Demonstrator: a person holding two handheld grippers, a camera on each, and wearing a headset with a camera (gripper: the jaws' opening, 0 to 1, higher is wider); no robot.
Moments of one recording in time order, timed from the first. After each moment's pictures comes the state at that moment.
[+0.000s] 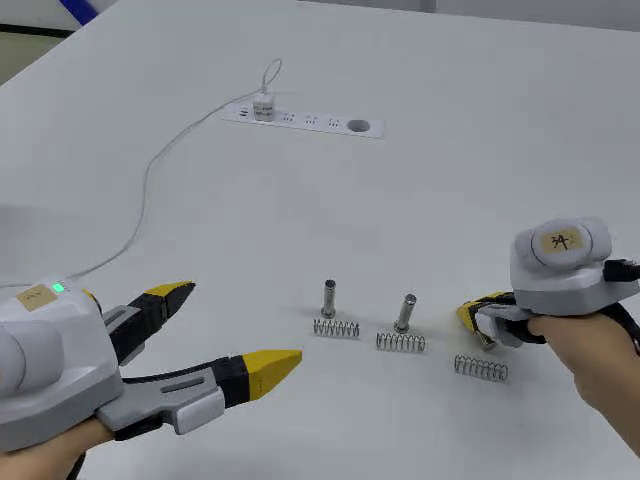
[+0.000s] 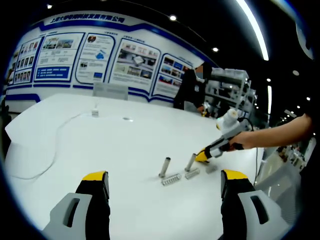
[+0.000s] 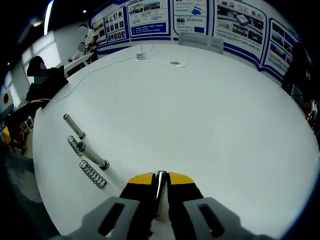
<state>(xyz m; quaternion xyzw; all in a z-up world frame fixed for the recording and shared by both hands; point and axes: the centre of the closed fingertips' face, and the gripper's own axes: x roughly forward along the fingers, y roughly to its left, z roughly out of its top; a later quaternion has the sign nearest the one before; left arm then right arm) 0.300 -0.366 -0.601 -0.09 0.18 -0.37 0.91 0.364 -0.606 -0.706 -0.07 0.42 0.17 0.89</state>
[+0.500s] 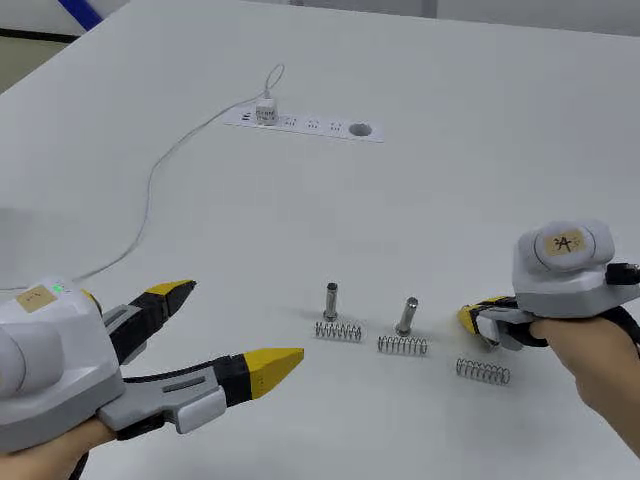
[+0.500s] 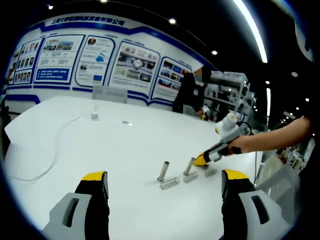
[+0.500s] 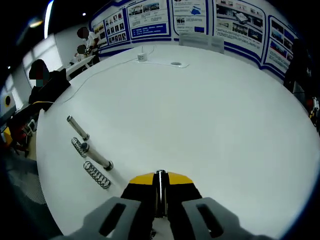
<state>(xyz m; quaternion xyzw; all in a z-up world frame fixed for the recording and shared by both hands) 0.300 -0.367 -0.594 -0.10 0.17 -0.37 0.91 0.360 -0.604 -0.703 -0.05 0.41 0.19 0.89</state>
